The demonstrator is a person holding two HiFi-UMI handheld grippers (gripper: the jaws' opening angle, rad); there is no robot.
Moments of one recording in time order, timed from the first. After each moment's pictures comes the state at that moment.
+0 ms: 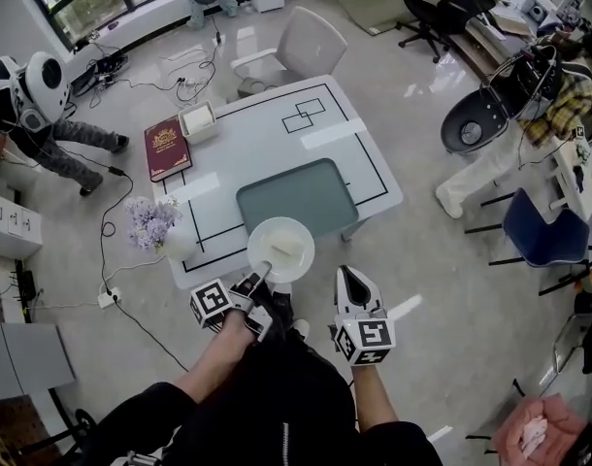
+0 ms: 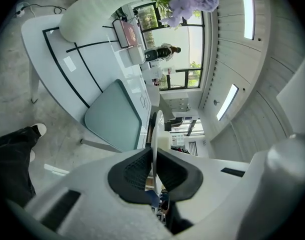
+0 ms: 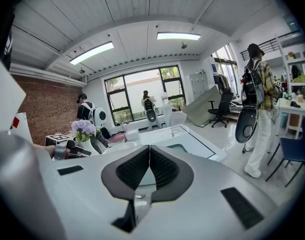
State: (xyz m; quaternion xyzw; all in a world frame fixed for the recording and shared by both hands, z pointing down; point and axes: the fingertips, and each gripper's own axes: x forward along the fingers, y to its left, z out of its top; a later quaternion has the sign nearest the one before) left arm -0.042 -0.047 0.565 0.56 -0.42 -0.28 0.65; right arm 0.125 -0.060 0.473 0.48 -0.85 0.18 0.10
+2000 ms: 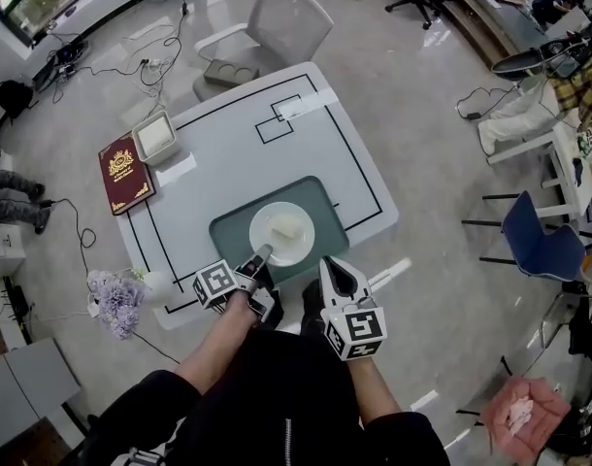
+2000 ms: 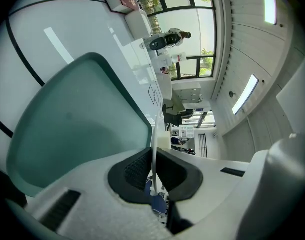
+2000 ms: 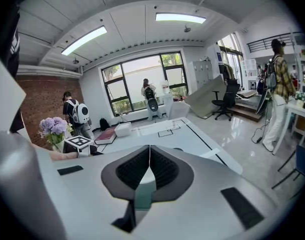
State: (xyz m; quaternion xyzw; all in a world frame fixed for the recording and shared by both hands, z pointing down) left arm -0.028 -0.232 0.650 0.55 -0.41 -0.21 0.69; right arm 0.092 -0.224 0.518 0.46 -0.85 0.21 0.16
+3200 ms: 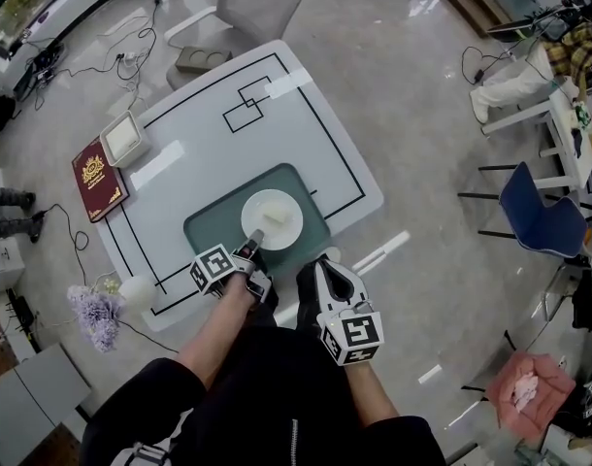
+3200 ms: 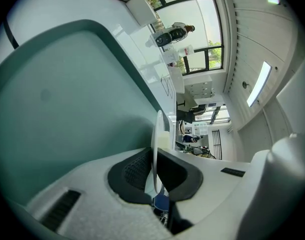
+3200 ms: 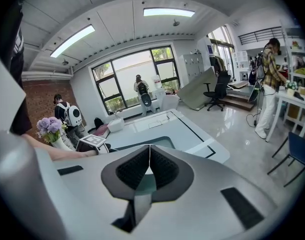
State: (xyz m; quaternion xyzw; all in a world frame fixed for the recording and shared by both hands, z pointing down) left arm 0.014 -0.259 0.711 0.53 -0.45 -0.15 0.70; right arm 0.147 -0.215 0.547 0.48 -0.82 0.25 0.17
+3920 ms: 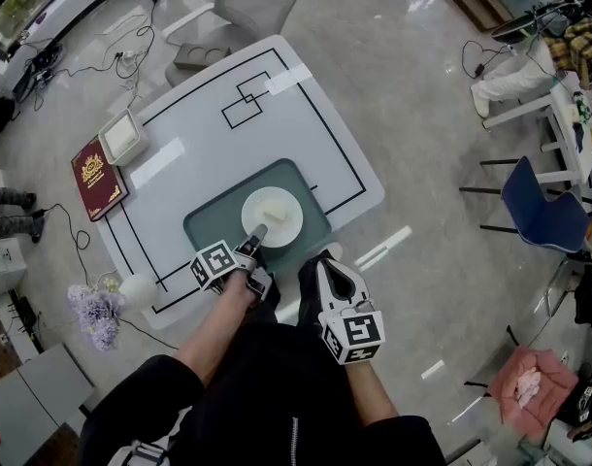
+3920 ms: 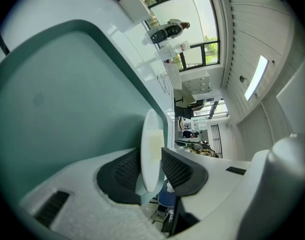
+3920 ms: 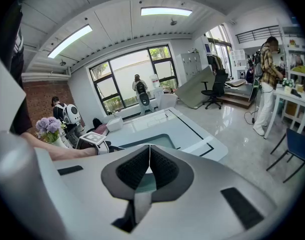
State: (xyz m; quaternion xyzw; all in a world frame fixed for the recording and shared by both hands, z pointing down) left arm 0.019 -0.261 0.710 0.55 -0.45 -0.13 0.69; right arm 0.152 -0.209 0.553 0.49 -0.81 0.26 0.17
